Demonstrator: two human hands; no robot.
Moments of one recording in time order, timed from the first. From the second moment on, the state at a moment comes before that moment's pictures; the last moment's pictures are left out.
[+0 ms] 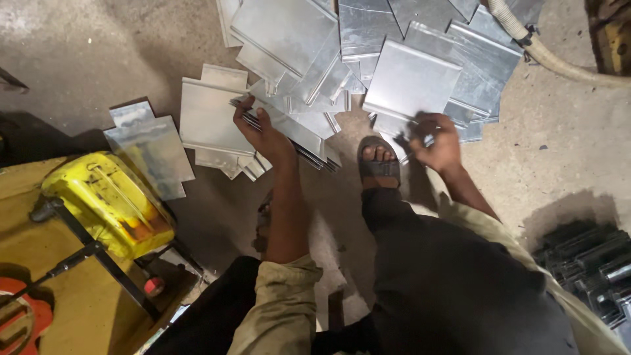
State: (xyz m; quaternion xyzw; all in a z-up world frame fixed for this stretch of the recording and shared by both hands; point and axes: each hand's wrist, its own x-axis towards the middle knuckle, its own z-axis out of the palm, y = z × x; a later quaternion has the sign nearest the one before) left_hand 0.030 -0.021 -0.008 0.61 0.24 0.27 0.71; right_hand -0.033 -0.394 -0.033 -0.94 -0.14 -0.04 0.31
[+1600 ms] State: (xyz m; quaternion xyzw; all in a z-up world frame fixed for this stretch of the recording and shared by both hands) left_hand 0.024 -0.020 -0.013 0.64 0.22 0.30 0.68; right_hand 0.009 -0.439 -0.112 -0.84 0.27 -0.12 0.46
